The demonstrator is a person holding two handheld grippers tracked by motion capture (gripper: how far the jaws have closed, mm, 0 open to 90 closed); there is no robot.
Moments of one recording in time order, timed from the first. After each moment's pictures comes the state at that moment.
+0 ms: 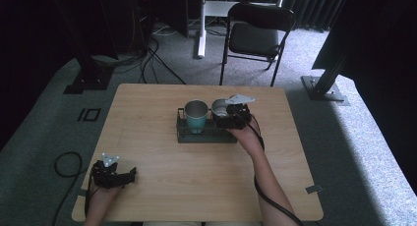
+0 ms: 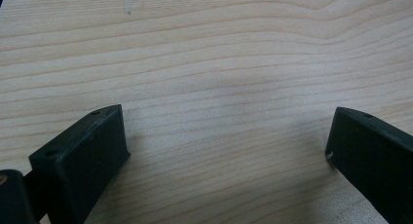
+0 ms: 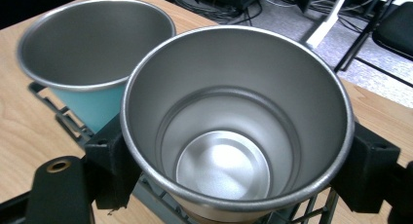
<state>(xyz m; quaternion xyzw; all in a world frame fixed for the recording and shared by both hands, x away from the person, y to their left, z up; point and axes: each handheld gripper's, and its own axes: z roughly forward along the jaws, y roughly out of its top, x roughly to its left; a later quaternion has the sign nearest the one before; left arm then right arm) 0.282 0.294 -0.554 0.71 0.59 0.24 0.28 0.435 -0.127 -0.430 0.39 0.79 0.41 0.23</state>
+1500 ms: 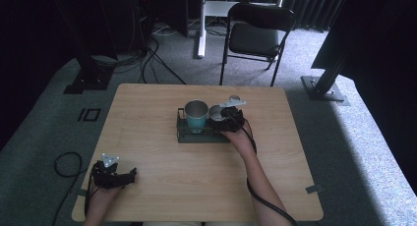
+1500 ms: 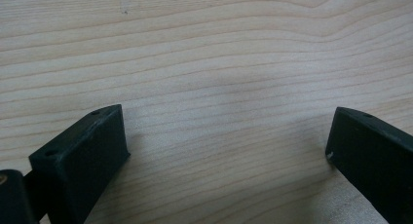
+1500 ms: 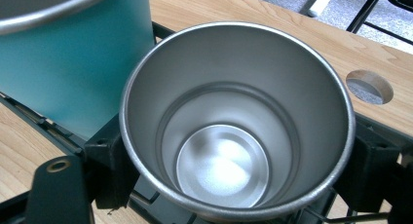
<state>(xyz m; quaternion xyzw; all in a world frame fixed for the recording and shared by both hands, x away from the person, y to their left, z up) 0.281 0.294 -0.554 0.72 0.59 0.24 0.28 0.451 -0.114 -0.468 0.42 0.80 0.38 0.20</state>
